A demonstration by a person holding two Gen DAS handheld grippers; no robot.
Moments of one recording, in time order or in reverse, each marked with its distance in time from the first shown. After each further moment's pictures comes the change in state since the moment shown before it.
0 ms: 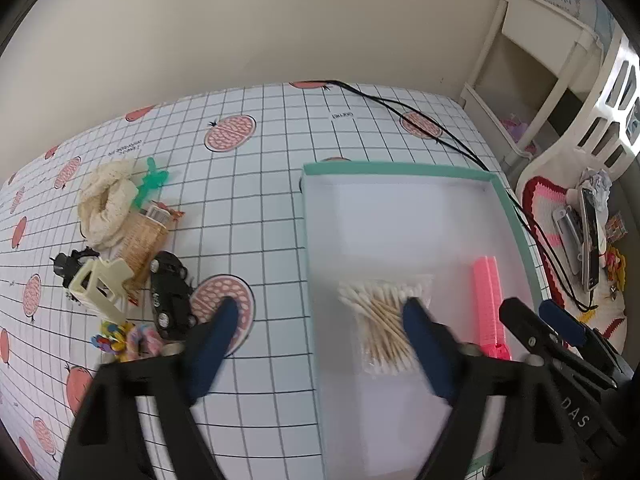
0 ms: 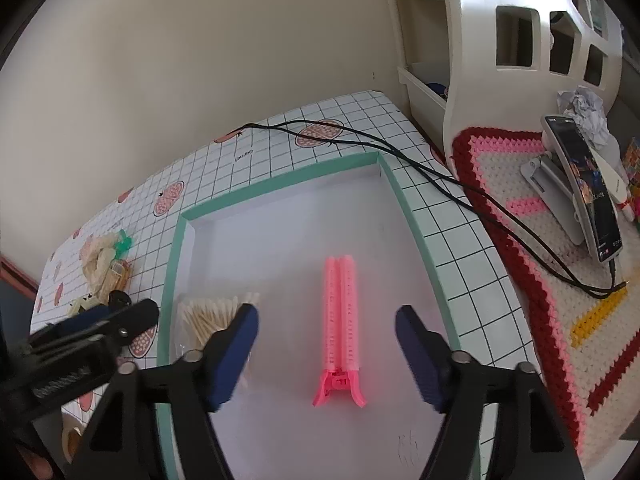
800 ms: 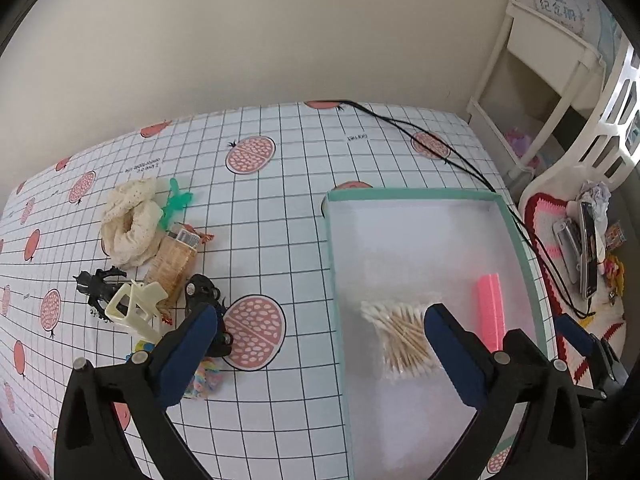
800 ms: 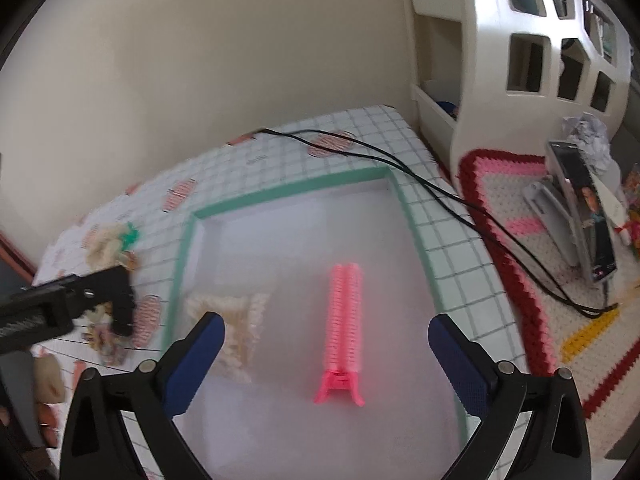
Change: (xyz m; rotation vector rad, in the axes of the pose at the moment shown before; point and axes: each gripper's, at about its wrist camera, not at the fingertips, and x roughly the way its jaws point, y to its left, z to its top) left arm -0.017 0.015 0.018 0.004 -0.026 0.020; right arm -0.012 0.009 0.000 -0.057 -0.043 0.024
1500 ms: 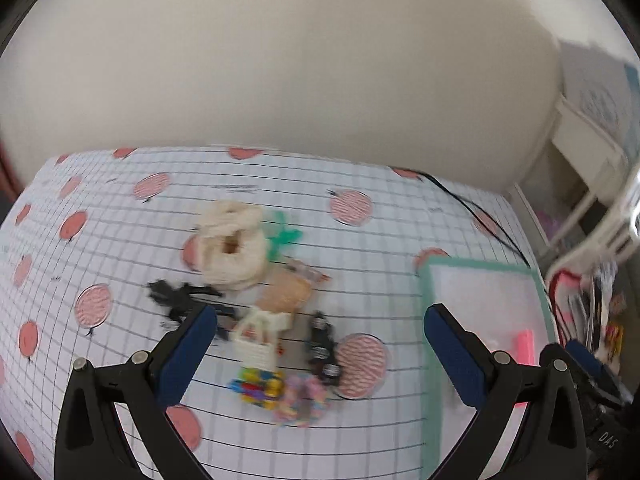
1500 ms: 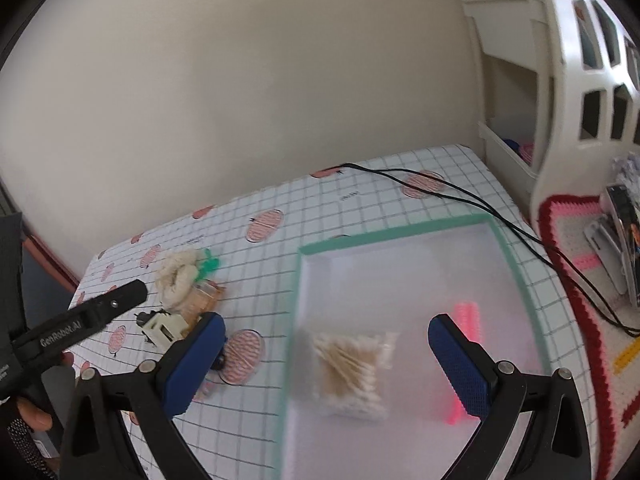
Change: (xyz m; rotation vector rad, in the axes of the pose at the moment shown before) left arm -0.039 0.122 -0.010 -0.197 -0.189 0.021; right arm -0.013 0.090 0.014 -0.039 -0.102 0.135
